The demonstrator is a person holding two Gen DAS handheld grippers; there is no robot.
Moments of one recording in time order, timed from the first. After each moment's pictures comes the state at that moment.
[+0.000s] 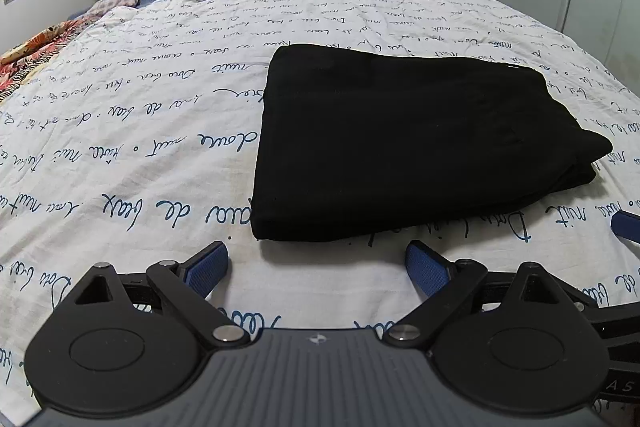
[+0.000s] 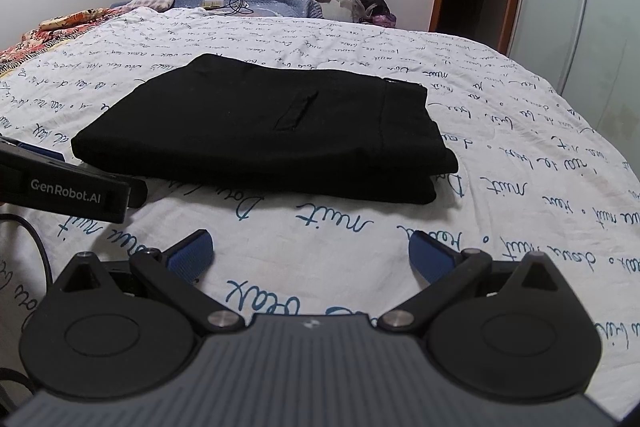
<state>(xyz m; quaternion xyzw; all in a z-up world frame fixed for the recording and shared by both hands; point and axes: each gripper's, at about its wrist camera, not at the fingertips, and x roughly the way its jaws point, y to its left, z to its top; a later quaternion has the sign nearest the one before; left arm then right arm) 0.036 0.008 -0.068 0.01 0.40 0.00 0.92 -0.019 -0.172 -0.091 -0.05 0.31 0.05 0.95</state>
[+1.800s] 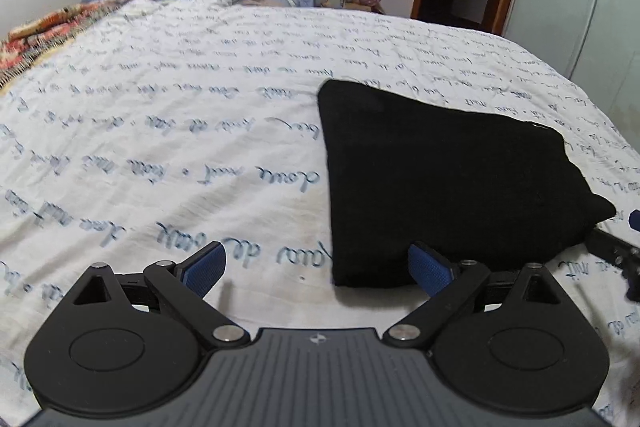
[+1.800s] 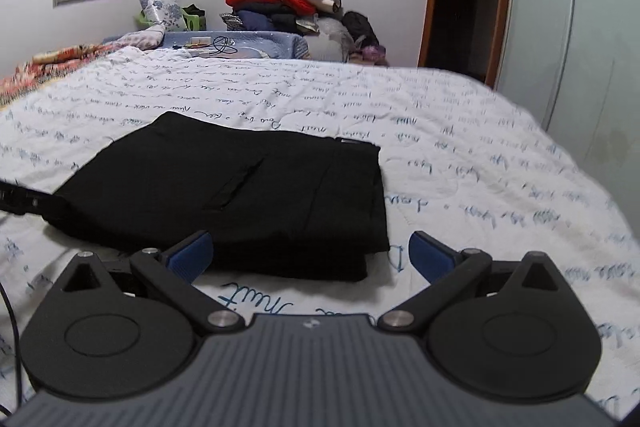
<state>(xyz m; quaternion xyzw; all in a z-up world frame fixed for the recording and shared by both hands) 0.043 0.062 -0.042 -0.04 0.37 0.00 0.93 0.009 -0.218 -0.062 -0.03 0.26 0.05 0.96</state>
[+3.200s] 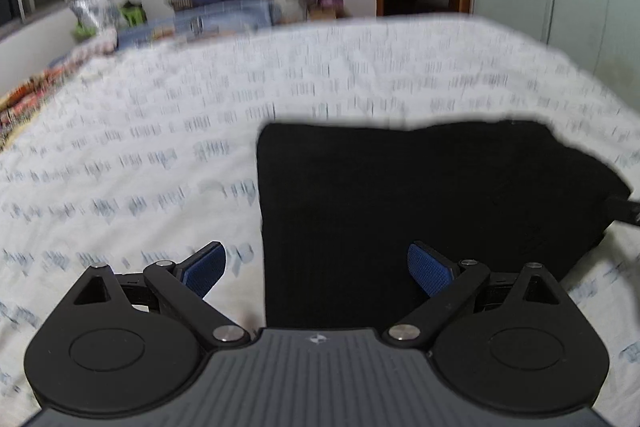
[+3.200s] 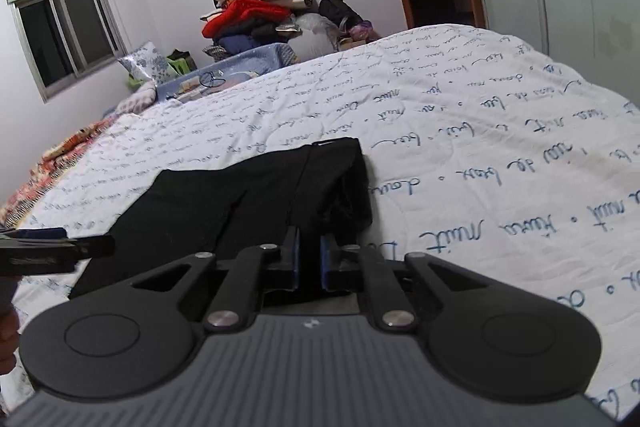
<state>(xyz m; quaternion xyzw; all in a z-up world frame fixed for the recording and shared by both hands) 0.097 0.006 -0.045 0.05 0.38 -0.03 0.92 0.028 -0.270 -0.066 0.14 0.27 0.06 0.95</state>
